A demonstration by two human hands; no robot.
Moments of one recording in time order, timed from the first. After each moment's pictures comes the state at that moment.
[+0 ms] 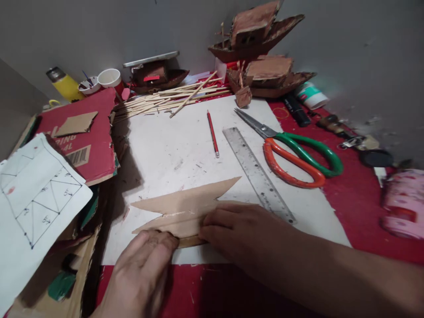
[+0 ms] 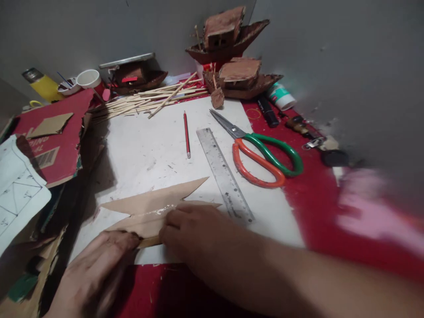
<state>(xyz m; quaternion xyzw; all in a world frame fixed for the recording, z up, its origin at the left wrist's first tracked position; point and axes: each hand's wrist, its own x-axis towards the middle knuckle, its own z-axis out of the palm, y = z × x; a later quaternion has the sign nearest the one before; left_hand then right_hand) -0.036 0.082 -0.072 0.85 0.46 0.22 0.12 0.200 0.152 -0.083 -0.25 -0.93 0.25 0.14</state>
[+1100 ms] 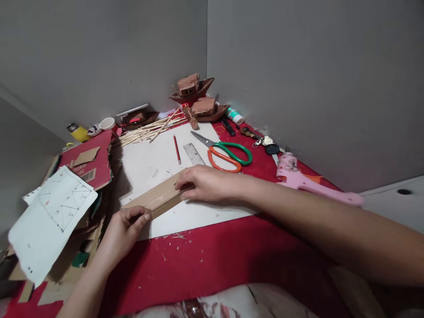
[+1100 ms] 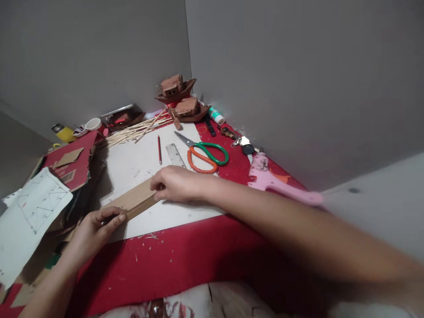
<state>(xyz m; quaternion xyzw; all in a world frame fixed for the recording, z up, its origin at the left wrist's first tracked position) -0.032 0.110 -0.046 0.70 0.64 0.16 0.29 0.231 0.193 -0.048 -0.35 -0.85 0.35 0.15</state>
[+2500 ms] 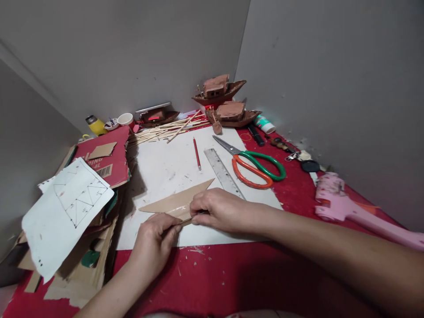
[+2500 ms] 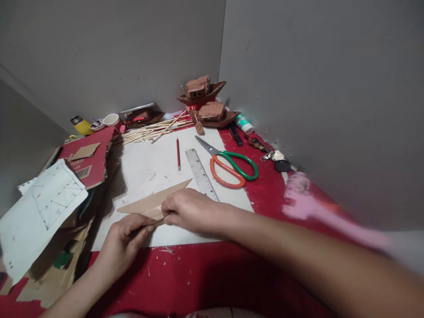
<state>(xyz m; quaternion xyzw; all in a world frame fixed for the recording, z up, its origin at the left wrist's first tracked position) -0.011 0.099 -0.074 0.74 0.57 0.23 0.29 0.202 0.178 -0.069 -0.29 -0.89 0.34 0.09</state>
